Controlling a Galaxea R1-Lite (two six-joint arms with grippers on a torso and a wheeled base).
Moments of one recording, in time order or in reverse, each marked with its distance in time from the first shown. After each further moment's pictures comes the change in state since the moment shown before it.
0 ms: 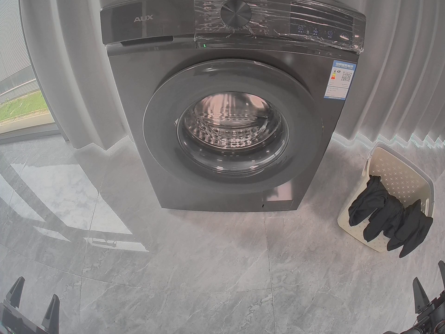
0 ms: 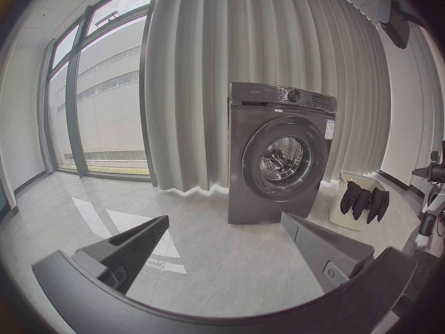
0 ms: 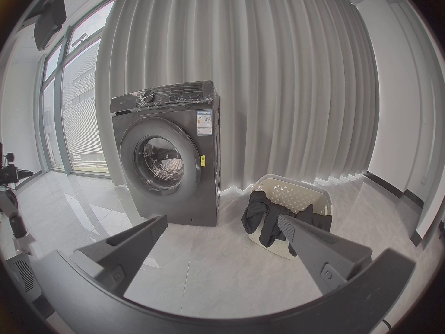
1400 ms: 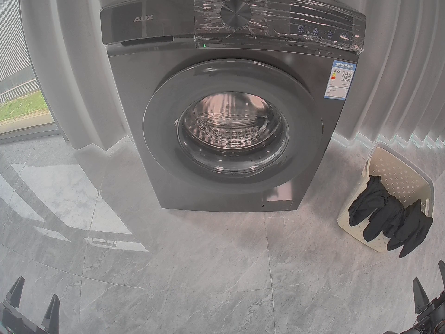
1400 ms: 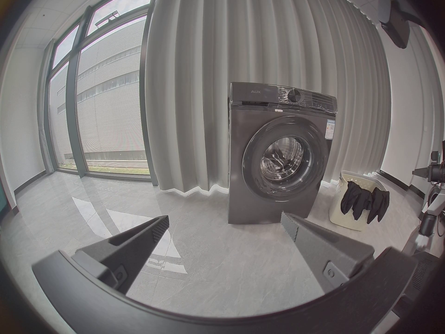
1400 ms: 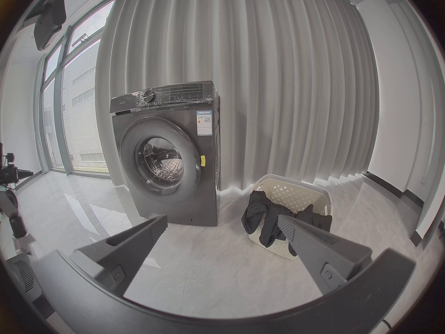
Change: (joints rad) left arm 0.000 0.000 0.000 0.001 0.001 0.000; right arm 0.000 0.000 0.000 0.000 0.000 0.000
